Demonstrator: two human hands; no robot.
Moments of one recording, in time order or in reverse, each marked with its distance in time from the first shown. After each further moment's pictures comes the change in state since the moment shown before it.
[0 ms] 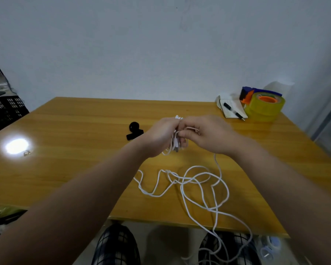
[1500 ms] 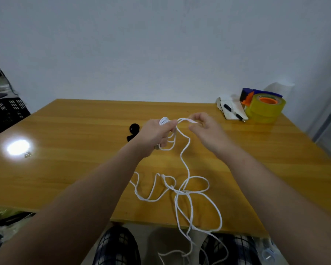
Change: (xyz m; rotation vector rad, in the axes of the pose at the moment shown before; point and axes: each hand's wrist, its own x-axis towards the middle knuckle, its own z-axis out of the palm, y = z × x) left_hand 0.012 -0.020 -0.028 0.065 0.220 0.024; right_hand 0.009 0.016 0.035 0.571 0.243 0.537
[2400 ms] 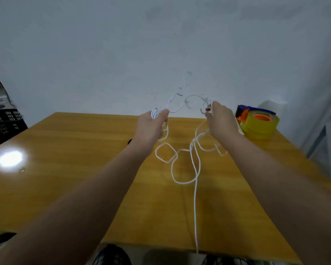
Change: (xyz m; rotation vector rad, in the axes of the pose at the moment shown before) left_hand 0.015 0.049 0.001 -0.048 0.356 0.198; right_hand 0.072 -0.009 -0.046 -0.544 0.303 -0.092
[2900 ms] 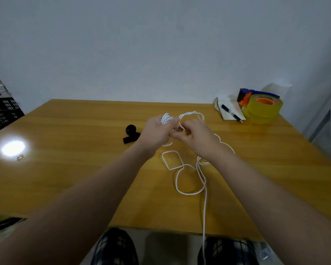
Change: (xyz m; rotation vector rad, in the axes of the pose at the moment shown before) left_hand -0.026 -0.034 0.011 0.058 -0.245 -0.045; right_hand -0.067 -0.009 0.047 0.234 -0.240 -0.317
